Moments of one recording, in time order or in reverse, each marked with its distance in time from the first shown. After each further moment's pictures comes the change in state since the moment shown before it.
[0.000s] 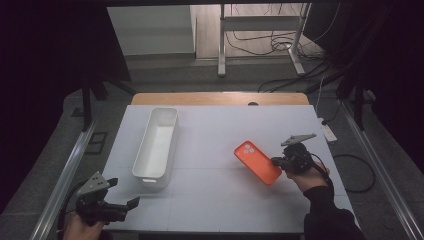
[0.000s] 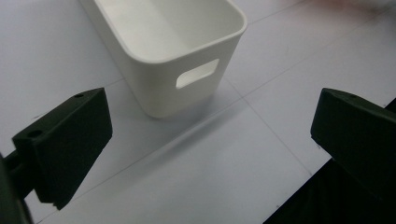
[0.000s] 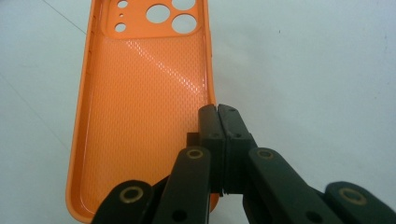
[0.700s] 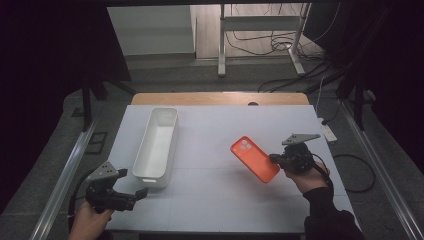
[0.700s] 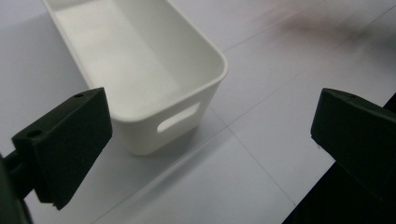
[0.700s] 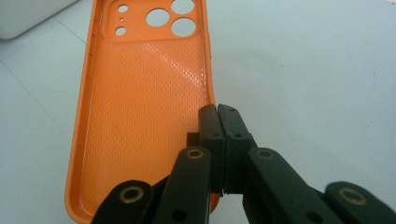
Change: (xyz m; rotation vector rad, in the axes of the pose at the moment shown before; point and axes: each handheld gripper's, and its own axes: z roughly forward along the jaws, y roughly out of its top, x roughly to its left) left arm -0.002 0.032 0.013 -0.008 -0.064 0.008; right arm 0.013 0.007 -0.015 -0.095 0.001 -0.019
